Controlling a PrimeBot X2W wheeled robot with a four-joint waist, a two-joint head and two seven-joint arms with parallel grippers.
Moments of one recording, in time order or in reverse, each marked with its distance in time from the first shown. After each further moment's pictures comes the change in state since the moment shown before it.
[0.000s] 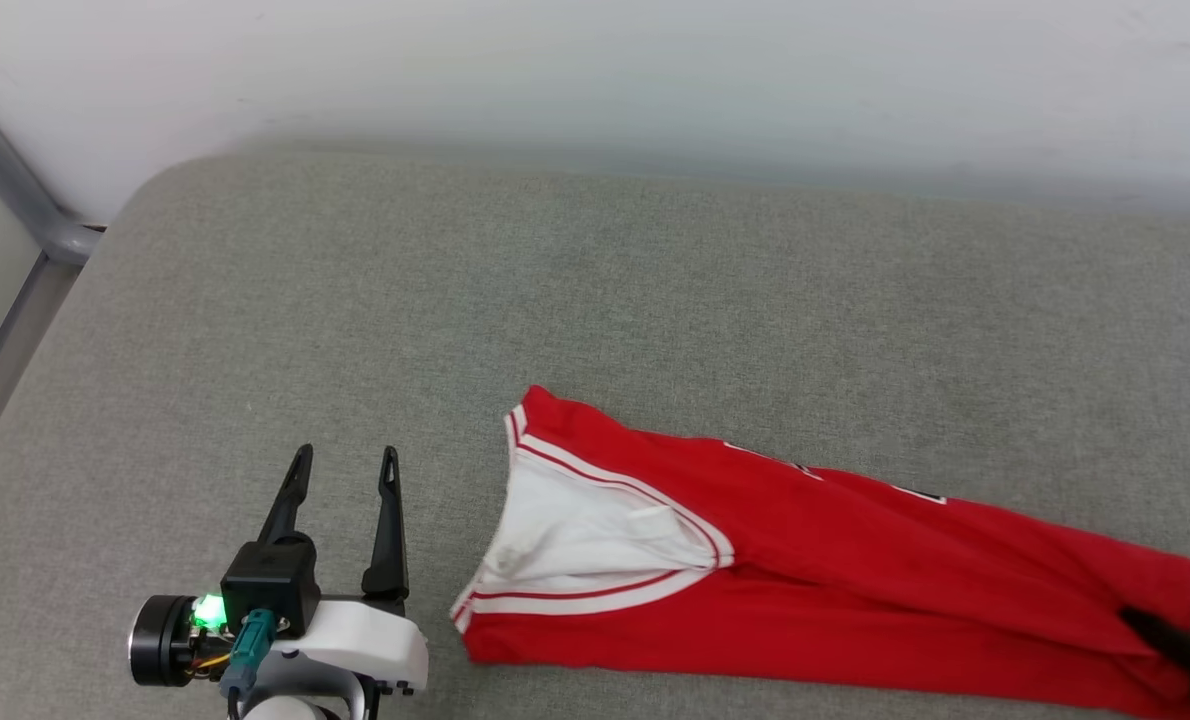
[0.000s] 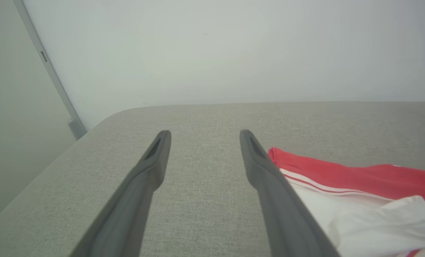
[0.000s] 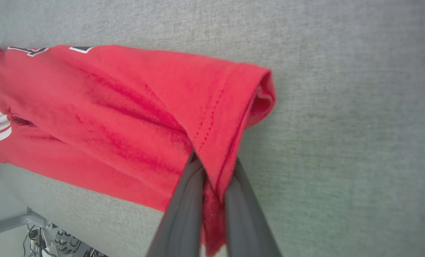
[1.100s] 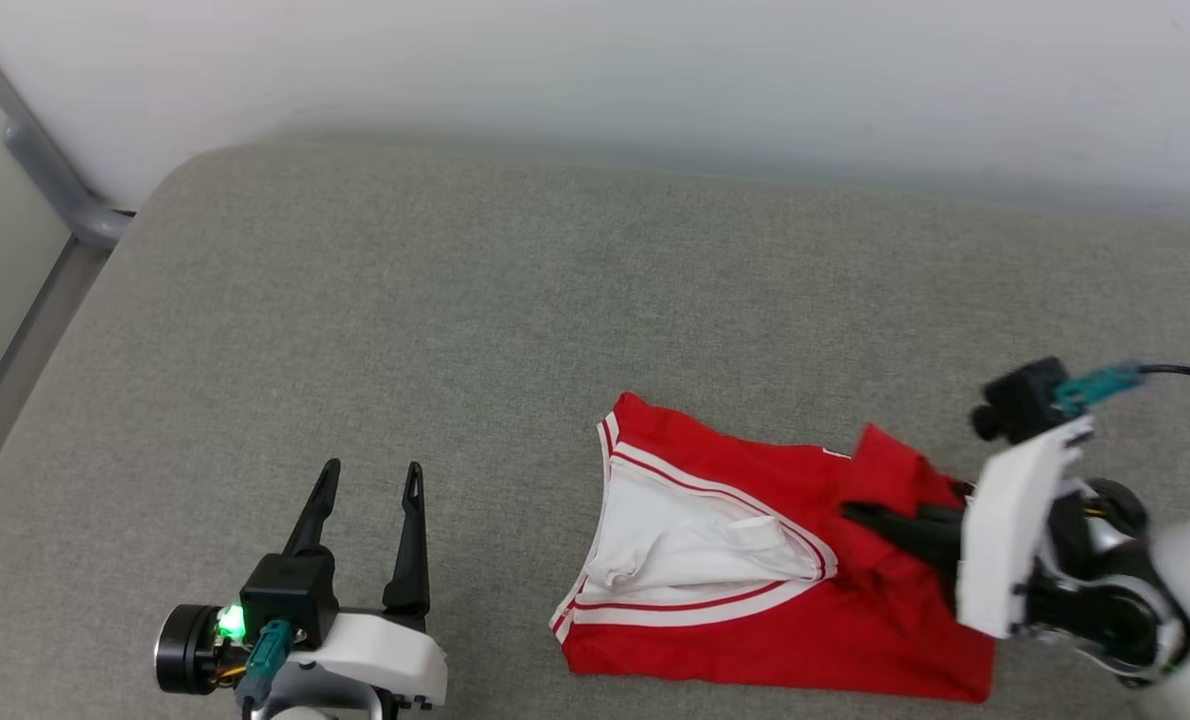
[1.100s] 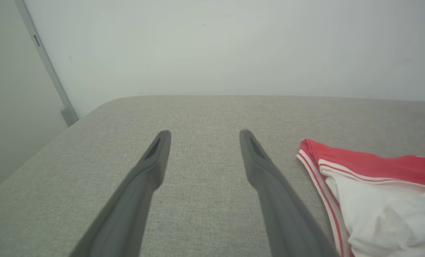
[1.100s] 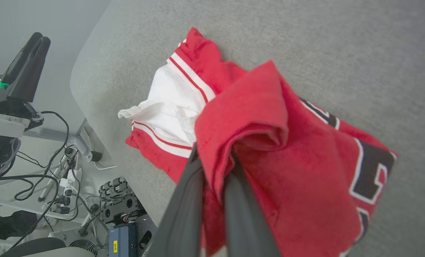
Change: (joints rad) left arm 0.037 -0.141 0.140 0.023 0.122 -0.166 0.000; right arm -0.202 0.171 0.138 -0.351 -0.107 -0.001 0.227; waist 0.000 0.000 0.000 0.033
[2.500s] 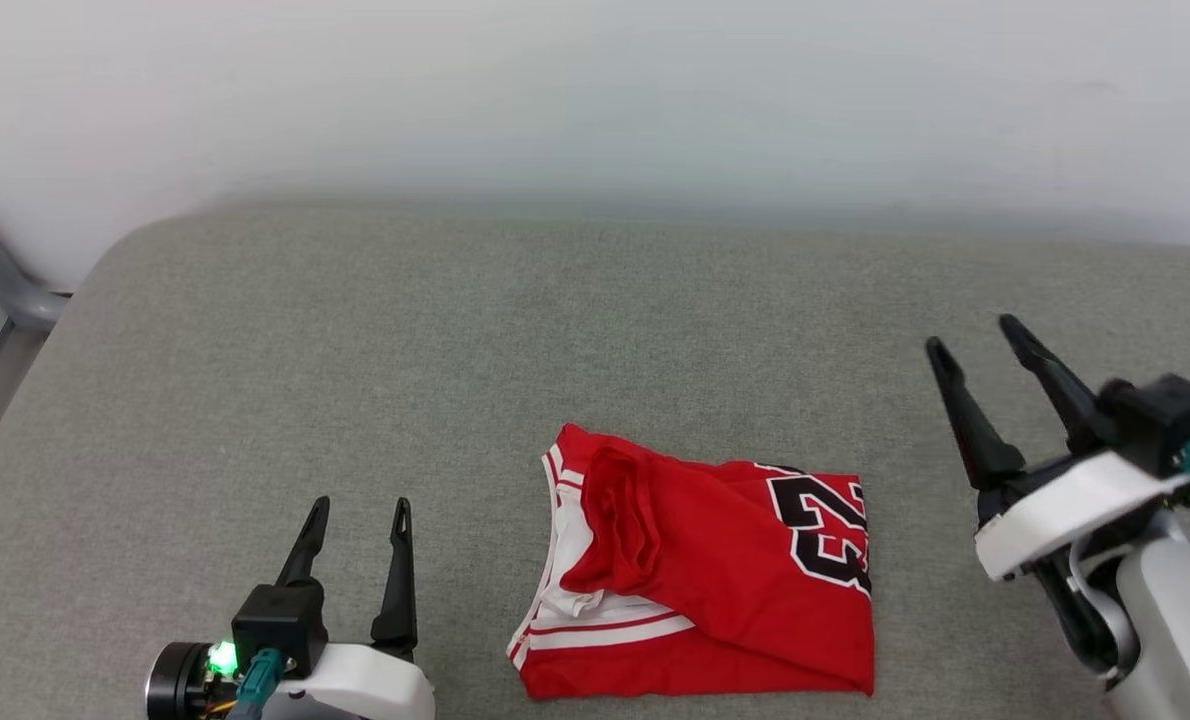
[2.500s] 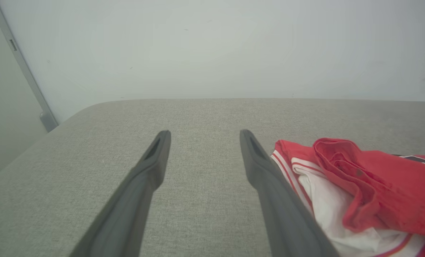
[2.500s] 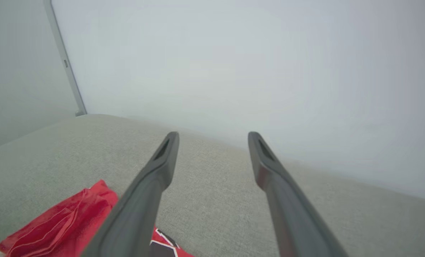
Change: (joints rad) left arm 0.038 -0.028 0.052 0.021 0.031 -0.032 0.000; right arm -0.012 0.150 -0.136 0.221 -0.583 0.000 -0.872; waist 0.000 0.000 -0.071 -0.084
